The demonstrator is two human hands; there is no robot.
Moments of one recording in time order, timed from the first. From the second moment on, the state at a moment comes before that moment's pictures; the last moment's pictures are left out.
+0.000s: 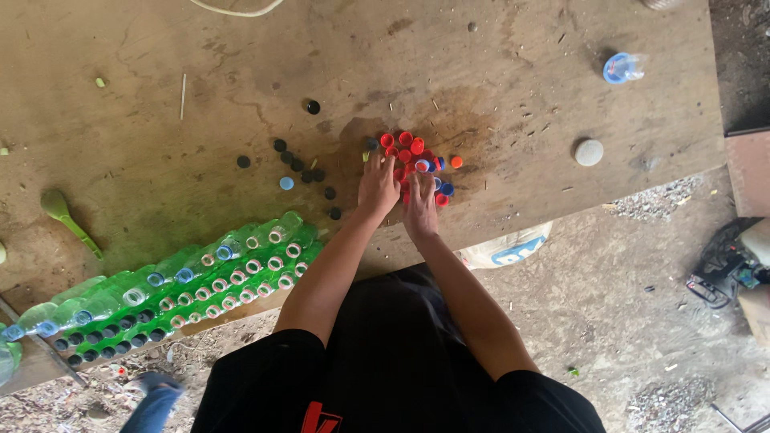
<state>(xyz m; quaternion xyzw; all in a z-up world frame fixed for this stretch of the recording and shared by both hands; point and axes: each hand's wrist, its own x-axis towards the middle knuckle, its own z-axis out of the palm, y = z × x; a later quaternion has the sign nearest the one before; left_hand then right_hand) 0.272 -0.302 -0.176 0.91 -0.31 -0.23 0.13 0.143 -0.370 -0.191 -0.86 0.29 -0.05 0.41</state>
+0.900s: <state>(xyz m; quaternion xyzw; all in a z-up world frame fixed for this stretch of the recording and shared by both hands) 0.294 -0.320 -0.265 0.91 -0.17 -0.18 0.33 0.213 -0.403 -0.233 -0.96 0.20 0.11 0.17</state>
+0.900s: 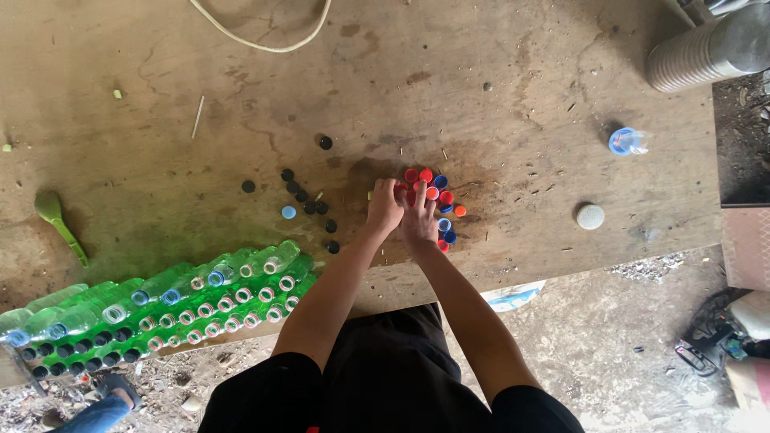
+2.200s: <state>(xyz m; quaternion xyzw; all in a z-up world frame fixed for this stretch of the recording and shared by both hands) 0.272 -0.319 -0.300 0.85 0.02 -0.26 0.46 0.222 -0.425 -0.206 -0.95 0.18 0.07 0.23</state>
